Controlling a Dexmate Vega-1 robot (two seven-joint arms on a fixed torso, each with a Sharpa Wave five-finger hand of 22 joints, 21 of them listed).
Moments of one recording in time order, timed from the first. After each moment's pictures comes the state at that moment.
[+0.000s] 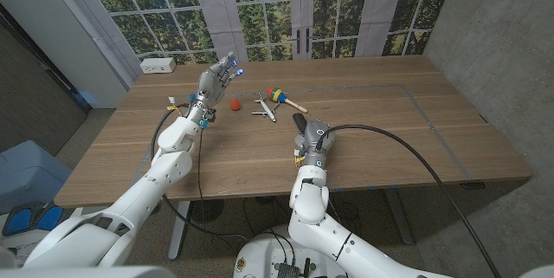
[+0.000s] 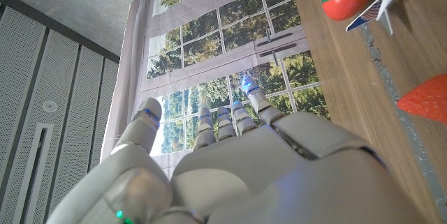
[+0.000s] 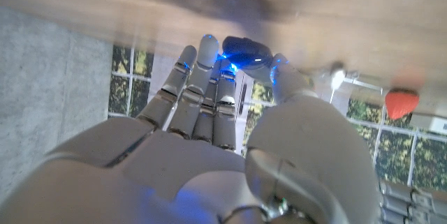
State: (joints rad) left arm 0.77 0.46 0.33 -1.14 -0.75 -0.58 -0.40; left_hand 0.14 0.10 0.71 -0.18 0.18 0.09 -0.06 0.18 0.17 0.04 -0.05 0.19 0.17 0.03 -0.03 0.18 0.17 0.04 -0.01 0.61 0.17; right arm -0.98 -0.14 -0.90 -1.63 -1.02 -1.01 -0.51; right_hand 0.92 0.04 0.51 -0.18 0.19 0.88 0.16 0.46 0.23 0.62 0.05 0.59 0.66 0.80 -0.08 0.84 1.21 0.49 -0.02 0.62 0.21
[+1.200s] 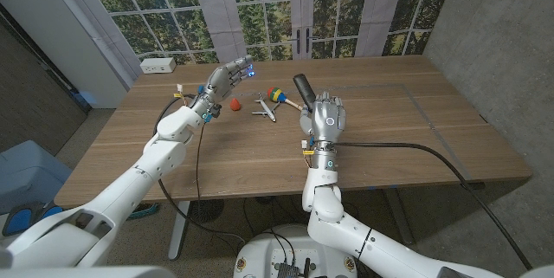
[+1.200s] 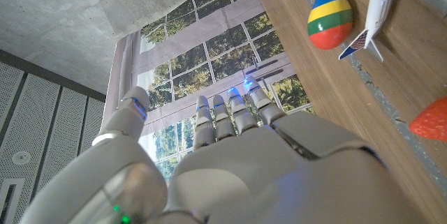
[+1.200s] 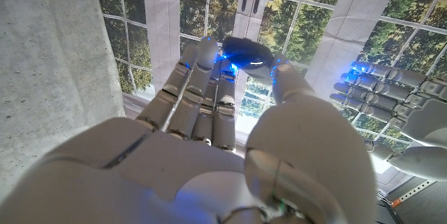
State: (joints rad) left arm 0.77 0.58 0.38 -1.33 -0.68 -0.39 -0.34; left_hand 0.28 -0.03 0.66 -0.18 0.17 0.25 0.01 0.23 0.18 0.20 -0.03 0.24 0.19 0.20 -0.04 0.21 0.17 0.08 0.04 0.52 0.17; right arm -0.93 -0.29 -0.96 -1.68 -0.88 -0.89 -0.96; right_hand 0.93 0.04 0.50 -0.18 0.20 0.89 0.15 0.47 0.22 0.64 0.04 0.58 0.67 0.80 -0.09 0.86 1.22 0.50 -0.04 0.65 0.22
